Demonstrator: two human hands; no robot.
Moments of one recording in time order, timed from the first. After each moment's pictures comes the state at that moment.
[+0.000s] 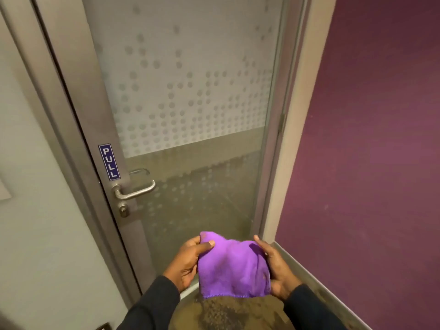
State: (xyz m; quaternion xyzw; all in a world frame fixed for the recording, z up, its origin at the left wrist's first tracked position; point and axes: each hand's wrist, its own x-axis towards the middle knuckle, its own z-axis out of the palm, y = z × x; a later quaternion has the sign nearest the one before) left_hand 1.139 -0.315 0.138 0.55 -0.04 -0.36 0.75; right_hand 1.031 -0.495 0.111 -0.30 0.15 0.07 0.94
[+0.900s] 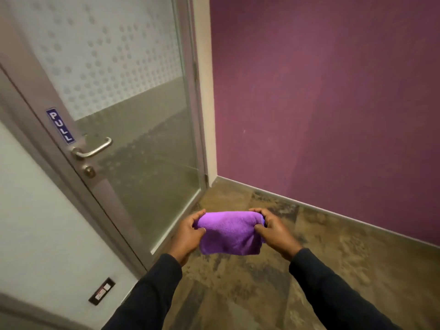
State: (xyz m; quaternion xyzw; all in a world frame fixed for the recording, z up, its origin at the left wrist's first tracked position) left_hand 0.952 -0.125 0.107 0.74 -0.30 -0.35 0.49; right_hand 0.739 -0.264 0.097 -0.72 0.41 -0.20 0.53
